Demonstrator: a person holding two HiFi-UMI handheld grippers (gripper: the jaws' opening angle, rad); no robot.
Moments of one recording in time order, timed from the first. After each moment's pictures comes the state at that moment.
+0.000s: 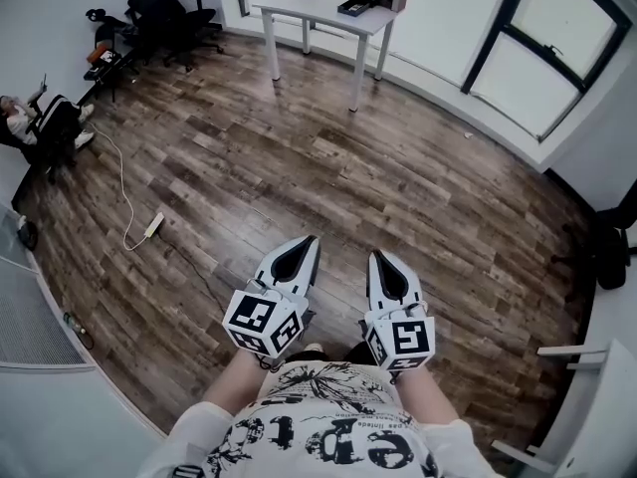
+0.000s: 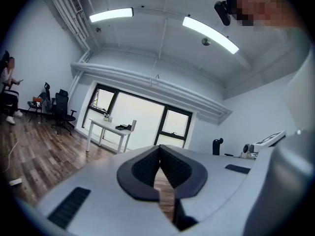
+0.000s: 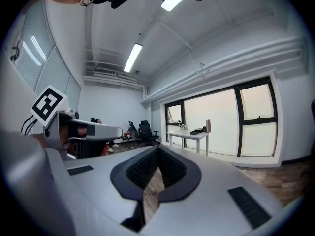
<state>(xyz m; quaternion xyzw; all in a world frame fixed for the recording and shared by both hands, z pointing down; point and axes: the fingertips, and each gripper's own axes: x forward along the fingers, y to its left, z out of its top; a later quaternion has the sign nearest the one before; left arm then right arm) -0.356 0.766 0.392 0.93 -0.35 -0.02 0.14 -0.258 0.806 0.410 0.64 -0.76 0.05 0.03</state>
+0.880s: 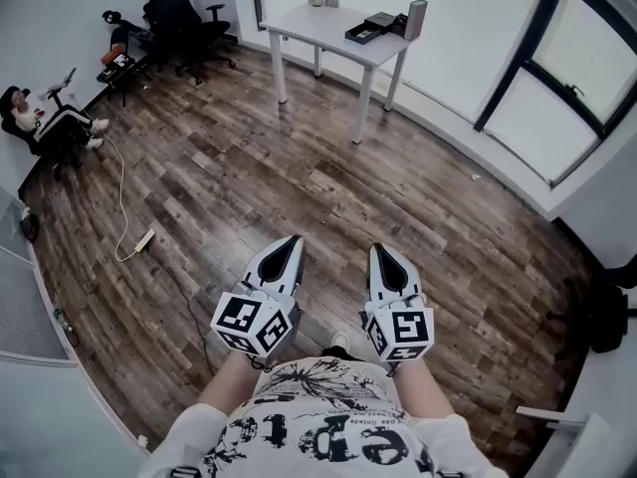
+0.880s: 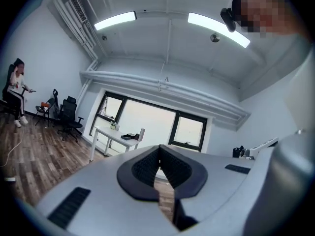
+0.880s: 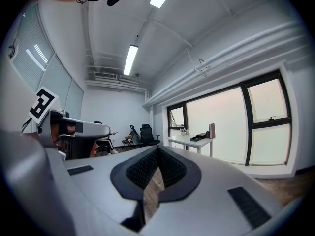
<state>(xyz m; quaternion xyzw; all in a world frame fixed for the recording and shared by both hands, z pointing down) -0.226 0.615 0.368 0.90 -0.42 -0.06 0.13 -0.092 0.633 0.393 0.61 -0.79 0.04 0.02</state>
